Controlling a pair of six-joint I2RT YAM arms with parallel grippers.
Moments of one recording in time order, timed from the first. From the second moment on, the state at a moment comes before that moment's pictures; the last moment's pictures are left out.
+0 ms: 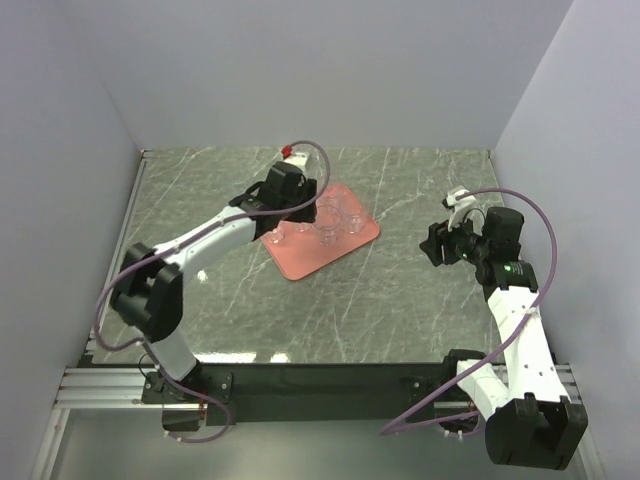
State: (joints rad) left arm -0.61 1.73 1.34 -0.27 -0.11 -0.36; right arm -0.11 0.91 0.79 -0.48 -0.57 -0.34
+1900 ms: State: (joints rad) left arm -0.09 1.68 1.17 -0.38 -0.14 -0.71; right arm -0.13 0.91 0.79 -0.48 -0.57 -0.34
